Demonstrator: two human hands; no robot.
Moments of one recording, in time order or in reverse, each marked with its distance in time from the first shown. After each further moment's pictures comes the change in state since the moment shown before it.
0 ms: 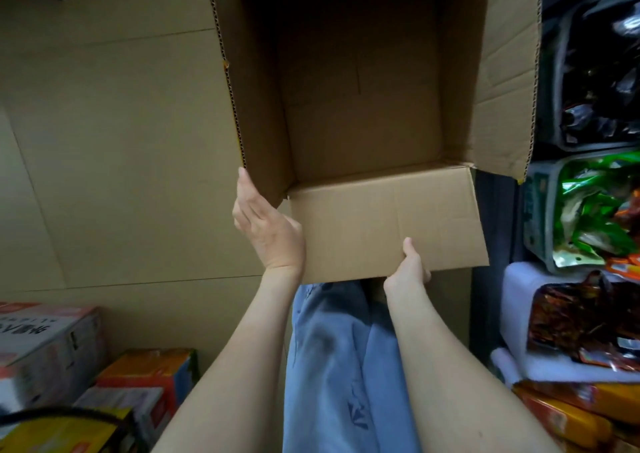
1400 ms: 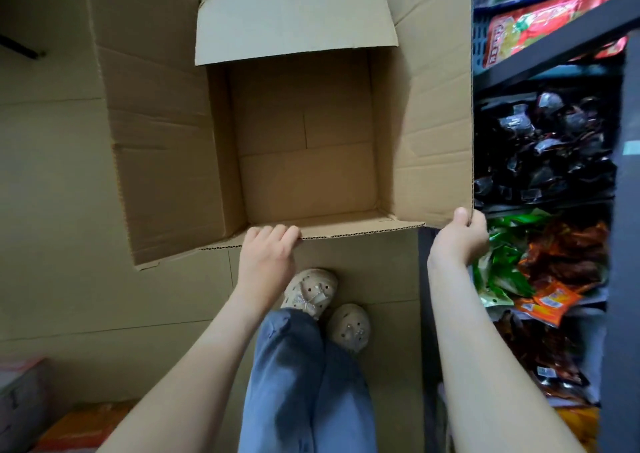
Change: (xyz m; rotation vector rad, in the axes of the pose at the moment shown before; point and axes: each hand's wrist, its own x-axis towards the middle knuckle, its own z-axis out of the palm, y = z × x) left_hand 0.032 0.053 0.002 0.261 -0.445 0.729; right_hand -0.046 -0.208 0.022 -0.432 0.236 -0.858
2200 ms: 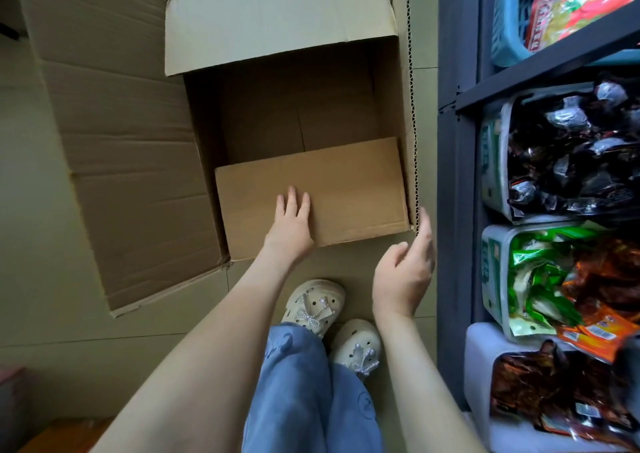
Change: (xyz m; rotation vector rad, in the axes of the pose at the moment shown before) left_hand 0.069 -0.010 0.088 -0.291 -0.672 -0.307; right_hand -0.085 0.054 0.056 -0.010 -0.089 -0.685
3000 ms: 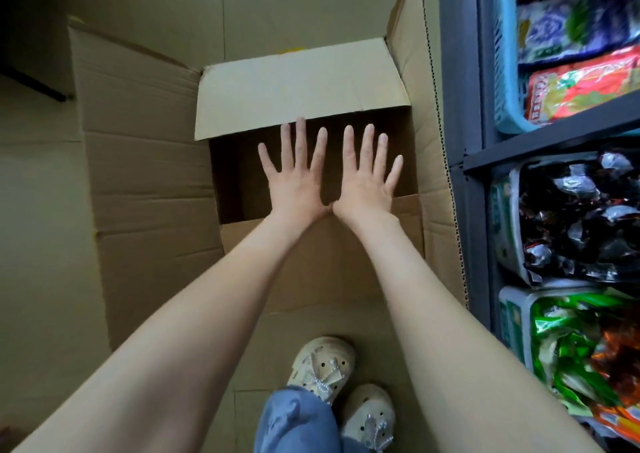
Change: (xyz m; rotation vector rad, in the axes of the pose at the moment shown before) left_hand 0.053 0.027 -0.127 0.356 0.636 0.067; right_hand 0.122 -0.120 0.097 -0.610 -0.625 -0.456
